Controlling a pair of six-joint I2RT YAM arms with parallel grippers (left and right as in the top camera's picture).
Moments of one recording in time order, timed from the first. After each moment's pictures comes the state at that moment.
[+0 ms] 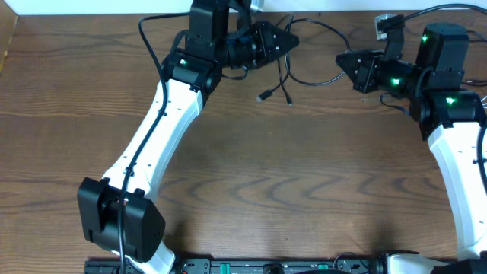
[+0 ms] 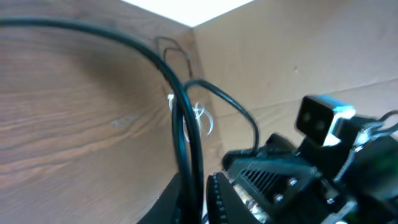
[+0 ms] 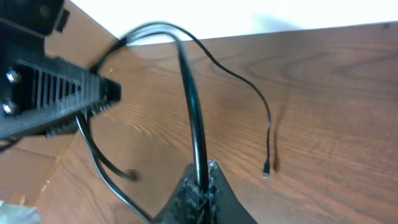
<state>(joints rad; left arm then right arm) -0.35 1.77 1.62 -0.30 0.82 -0.82 0.02 1.44 1.31 -0.46 -0.72 0.25</state>
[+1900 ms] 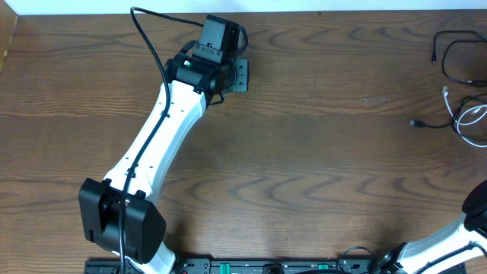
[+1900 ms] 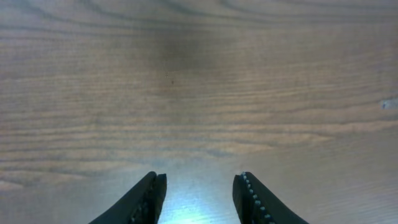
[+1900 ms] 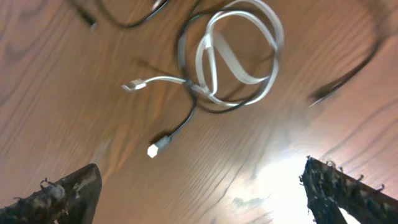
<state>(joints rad) -0.38 1.77 1.63 -0.82 0.02 -0.27 -0.68 1.94 2.03 -1.32 -0.10 0.28</state>
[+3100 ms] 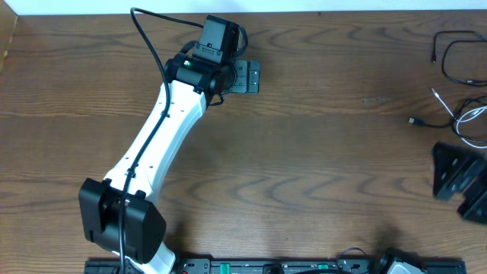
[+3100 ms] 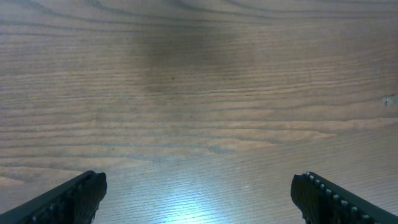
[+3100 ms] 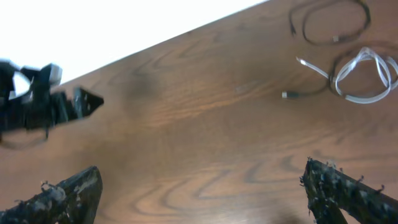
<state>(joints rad) -0.38 1.77 1.63 -0.84 0.02 -0.27 -0.39 1.01 2.04 -1.70 -0.40 0.09</state>
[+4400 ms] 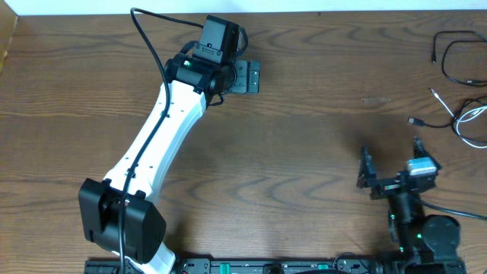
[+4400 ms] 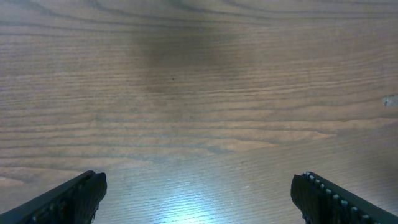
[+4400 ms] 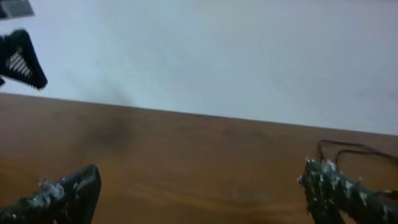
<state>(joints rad) -0.38 1.77 1.63 -0.84 0.02 -0.27 0.08 0.10 0.19 -0.07 -0.07 -0.02</state>
